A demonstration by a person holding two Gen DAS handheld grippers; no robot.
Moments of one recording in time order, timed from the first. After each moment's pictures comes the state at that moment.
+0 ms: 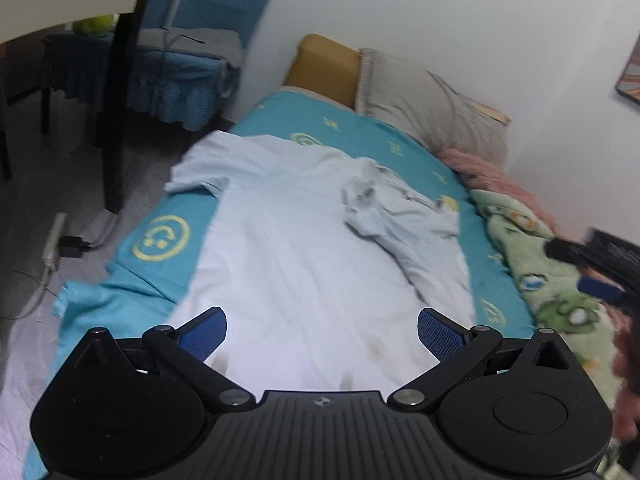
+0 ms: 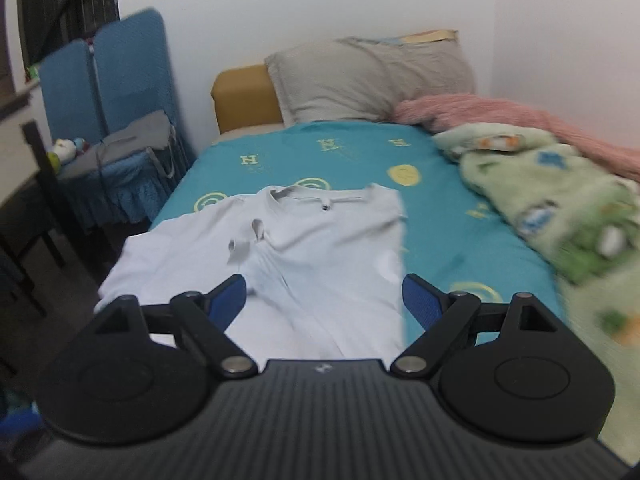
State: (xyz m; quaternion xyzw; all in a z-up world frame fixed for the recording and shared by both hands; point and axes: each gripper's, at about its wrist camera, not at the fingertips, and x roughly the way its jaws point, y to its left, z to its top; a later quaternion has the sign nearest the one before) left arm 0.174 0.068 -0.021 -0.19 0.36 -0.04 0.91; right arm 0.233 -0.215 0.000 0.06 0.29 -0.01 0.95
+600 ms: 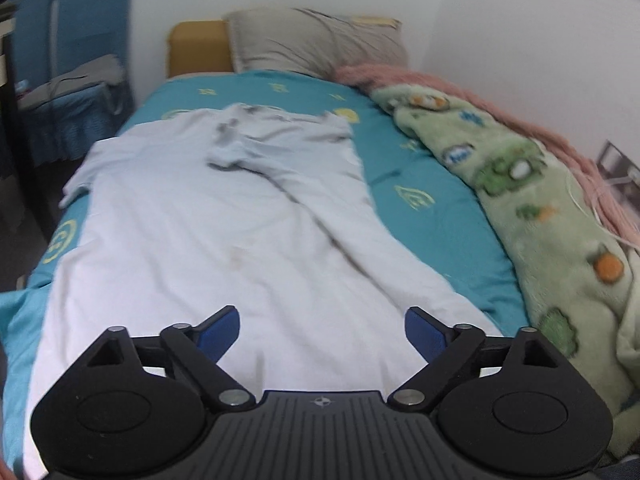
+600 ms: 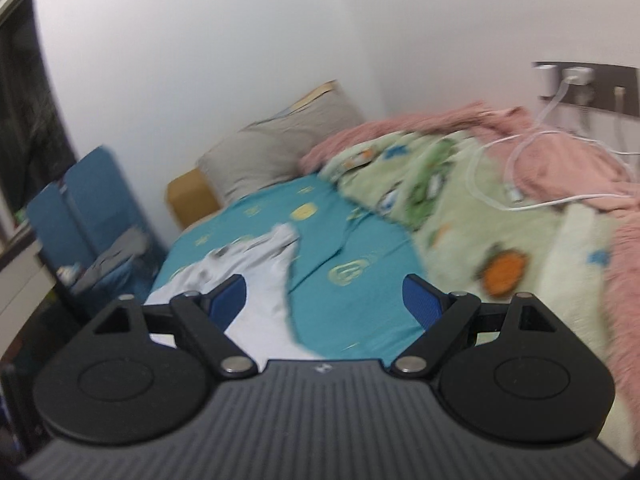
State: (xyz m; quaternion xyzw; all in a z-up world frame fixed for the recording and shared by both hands) left arm 0.126 -0.097 -0.038 -0.01 0.39 -0.15 0.91; right arm 0.030 -0.373 -0.008 0.22 0.18 -0.10 0.95
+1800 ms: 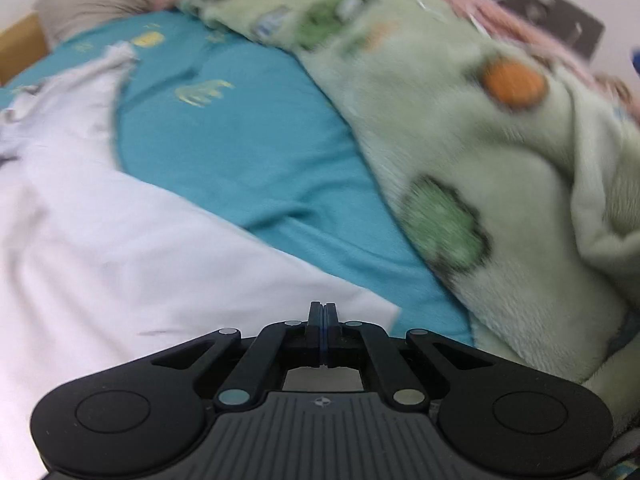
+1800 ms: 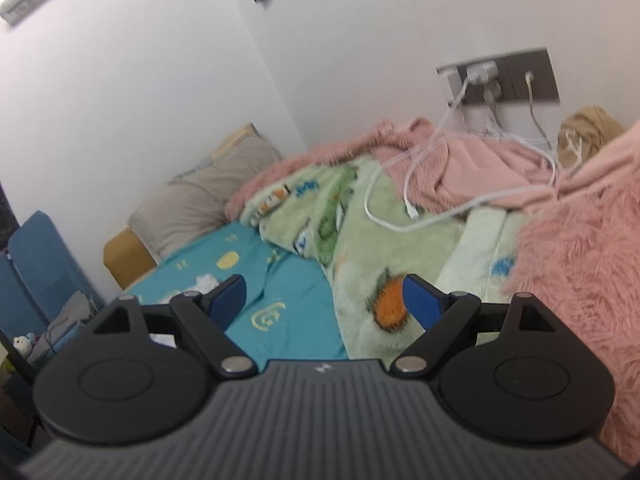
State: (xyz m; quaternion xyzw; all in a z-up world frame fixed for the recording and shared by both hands) left arm 0.134 -0.284 -0.133 0.11 0.45 -0.28 0.84; right arm 0.014 -0.425 -0.042 0.25 0.12 -0.19 0.94
